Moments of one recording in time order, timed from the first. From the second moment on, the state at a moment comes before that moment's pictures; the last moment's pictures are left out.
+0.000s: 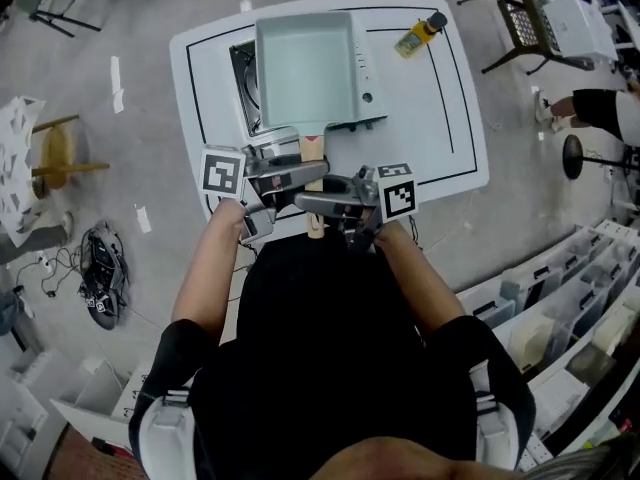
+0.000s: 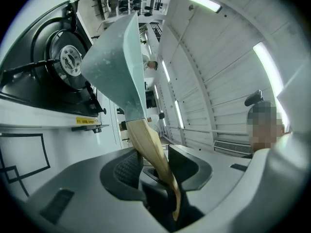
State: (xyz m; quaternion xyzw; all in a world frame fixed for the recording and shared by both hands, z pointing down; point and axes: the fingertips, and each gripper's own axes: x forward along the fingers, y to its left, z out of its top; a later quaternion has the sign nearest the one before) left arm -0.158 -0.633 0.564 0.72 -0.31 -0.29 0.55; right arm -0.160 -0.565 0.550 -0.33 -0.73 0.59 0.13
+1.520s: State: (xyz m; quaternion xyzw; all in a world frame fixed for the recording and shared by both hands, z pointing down) left arm -0.207 -0.643 0.632 0.67 -0.35 -0.34 0.56; right arm -0.200 -0.573 0.618 -0.36 -0.67 0.62 0.19
